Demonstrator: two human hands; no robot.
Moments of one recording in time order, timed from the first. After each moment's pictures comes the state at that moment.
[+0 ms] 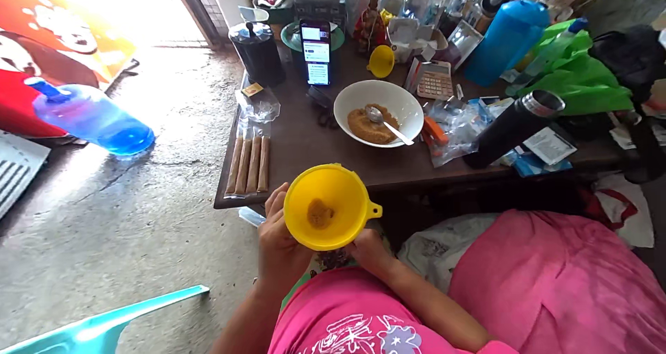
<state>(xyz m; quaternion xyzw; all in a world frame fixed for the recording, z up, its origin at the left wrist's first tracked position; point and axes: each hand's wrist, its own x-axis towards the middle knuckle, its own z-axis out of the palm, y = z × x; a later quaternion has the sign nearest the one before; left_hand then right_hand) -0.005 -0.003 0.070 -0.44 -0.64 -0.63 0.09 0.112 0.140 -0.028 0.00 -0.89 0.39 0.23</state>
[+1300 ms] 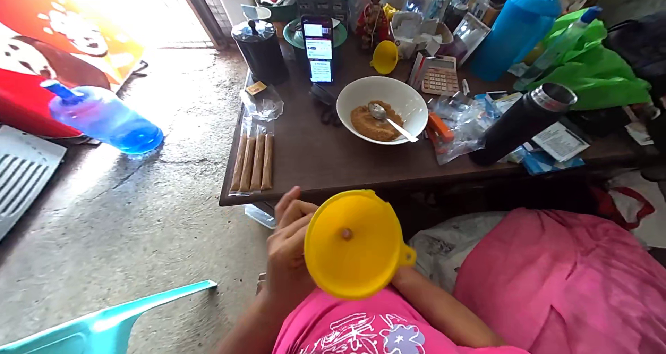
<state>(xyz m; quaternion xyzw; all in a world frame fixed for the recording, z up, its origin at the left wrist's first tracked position) 0.007 -0.005 0.085 -0.52 -0.62 -0.58 0.13 0.119 0.148 0.021 -0.08 -0.86 0.49 -0.03</state>
